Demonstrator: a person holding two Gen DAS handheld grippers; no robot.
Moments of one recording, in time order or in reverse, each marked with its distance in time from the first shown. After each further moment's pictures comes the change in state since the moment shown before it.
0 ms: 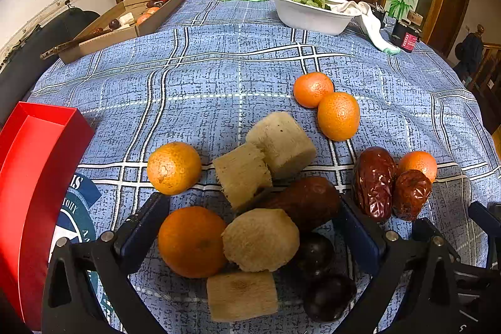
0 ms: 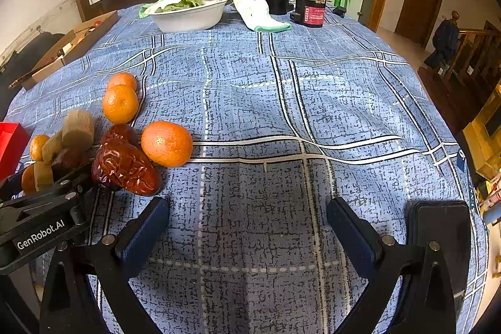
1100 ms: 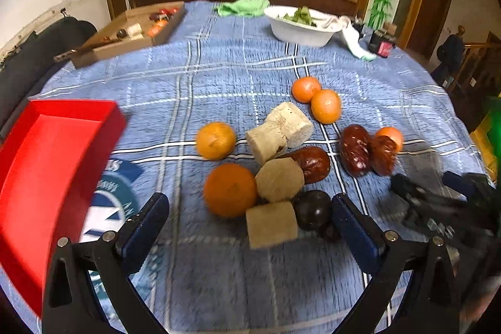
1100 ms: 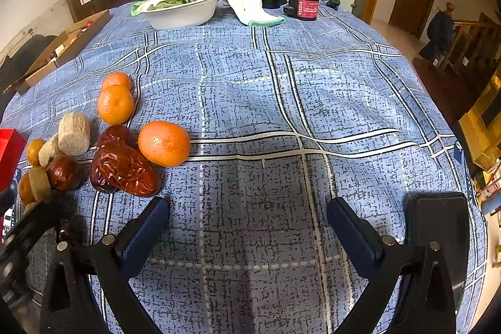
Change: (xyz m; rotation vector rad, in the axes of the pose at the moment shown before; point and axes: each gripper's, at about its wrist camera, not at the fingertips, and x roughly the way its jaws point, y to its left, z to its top) left arm -0.057 0.031 -0.030 0.036 -0.068 -0.080; right arm 0.001 0.000 0.003 0.028 0.035 -0.020
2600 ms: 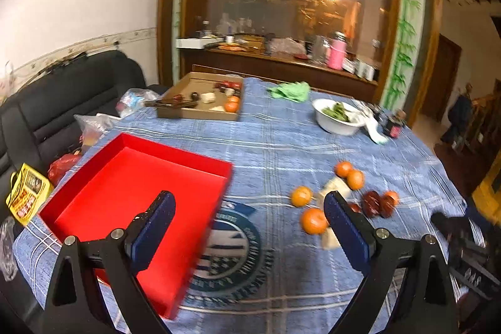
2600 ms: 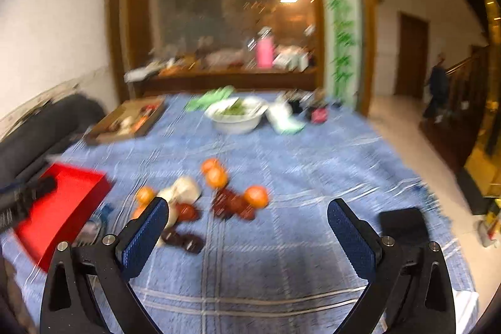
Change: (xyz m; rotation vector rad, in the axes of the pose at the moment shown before) left arm -0.121 0.094 -0.013 -0.135 -0.325 0.080; right arm -0.142 0.047 -0.054 -0.017 -0.425 0.125
